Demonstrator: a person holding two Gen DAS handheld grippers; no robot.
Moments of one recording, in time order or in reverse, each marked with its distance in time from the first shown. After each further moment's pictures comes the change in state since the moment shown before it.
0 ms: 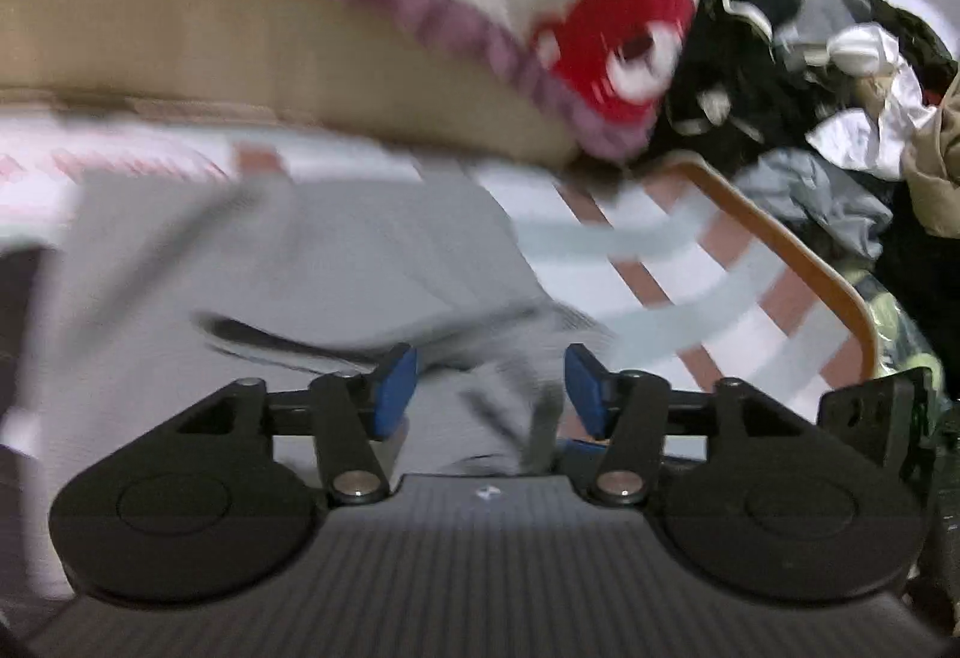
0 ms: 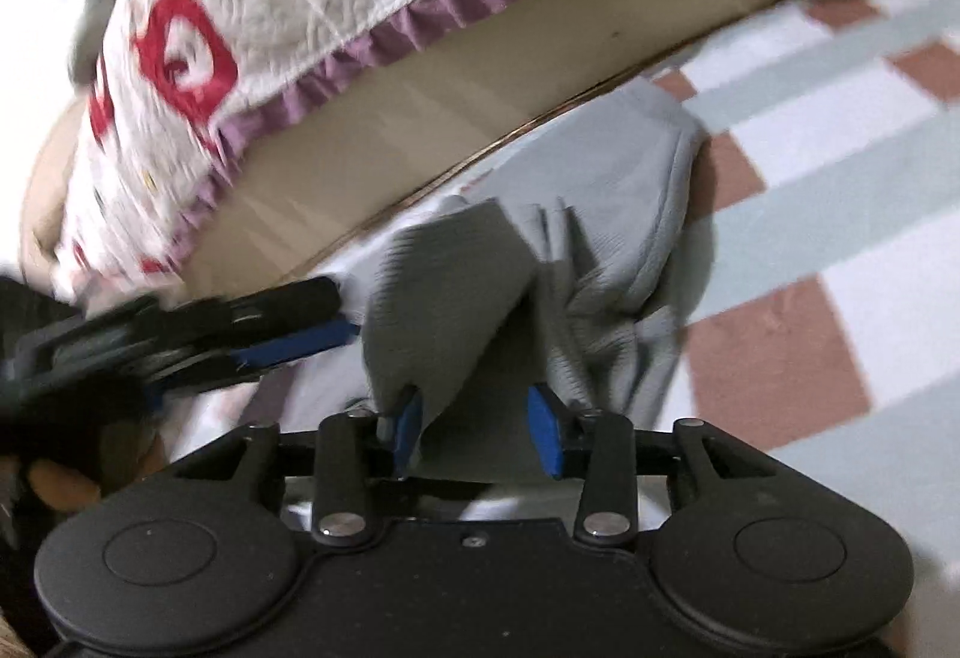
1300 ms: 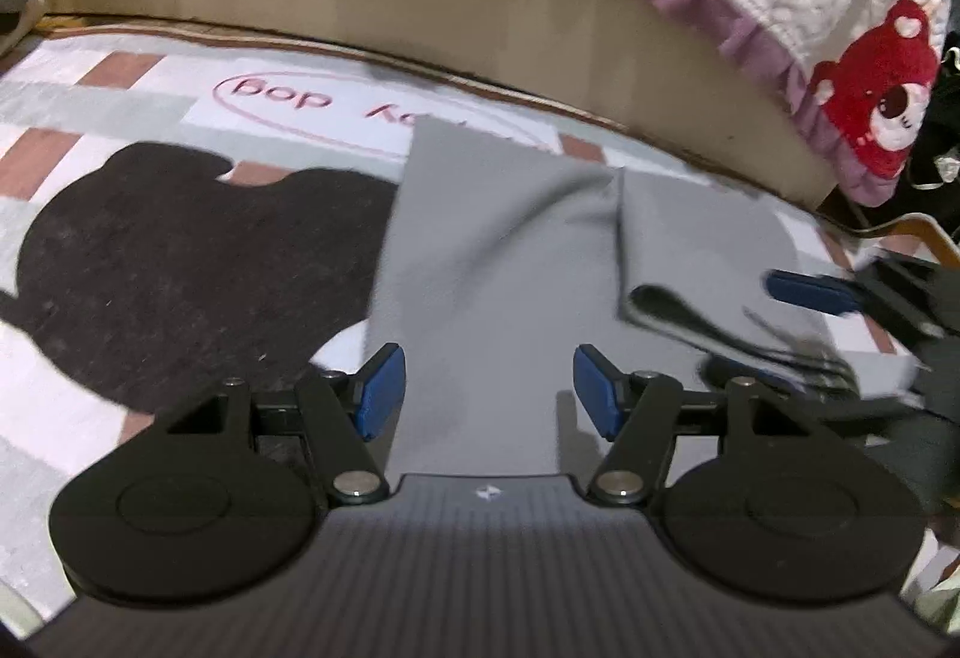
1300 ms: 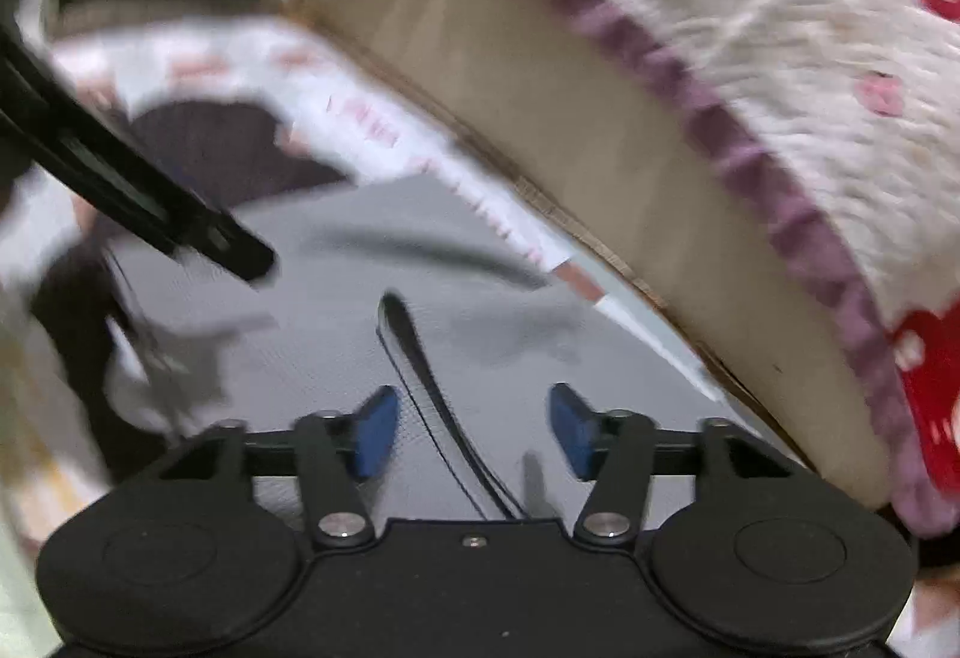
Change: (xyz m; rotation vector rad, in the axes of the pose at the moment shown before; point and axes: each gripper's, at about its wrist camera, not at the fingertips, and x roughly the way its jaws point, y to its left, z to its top) left arm -0.024 0.079 -0.029 -0.205 0.003 0.403; right arm 0.125 0.127 0.007 -1.214 0.190 -0.335
